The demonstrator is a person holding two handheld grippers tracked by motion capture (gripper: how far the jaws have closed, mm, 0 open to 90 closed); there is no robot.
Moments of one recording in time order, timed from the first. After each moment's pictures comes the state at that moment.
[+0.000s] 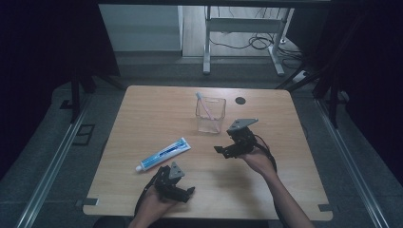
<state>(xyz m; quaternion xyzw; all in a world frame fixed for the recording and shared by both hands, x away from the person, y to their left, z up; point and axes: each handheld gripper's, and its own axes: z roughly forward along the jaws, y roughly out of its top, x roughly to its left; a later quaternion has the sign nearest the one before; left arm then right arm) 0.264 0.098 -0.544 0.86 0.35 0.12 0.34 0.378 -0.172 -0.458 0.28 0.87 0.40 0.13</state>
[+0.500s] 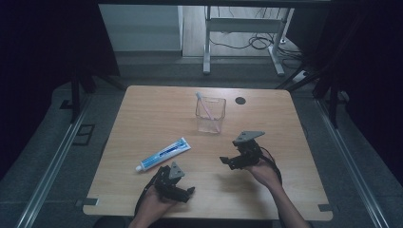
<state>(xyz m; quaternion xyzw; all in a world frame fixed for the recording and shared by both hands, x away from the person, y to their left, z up) 0.264 0.098 -0.544 0.86 0.35 0.12 0.34 0.354 -0.193 -0.487 0.30 0.86 0.40 0.12</state>
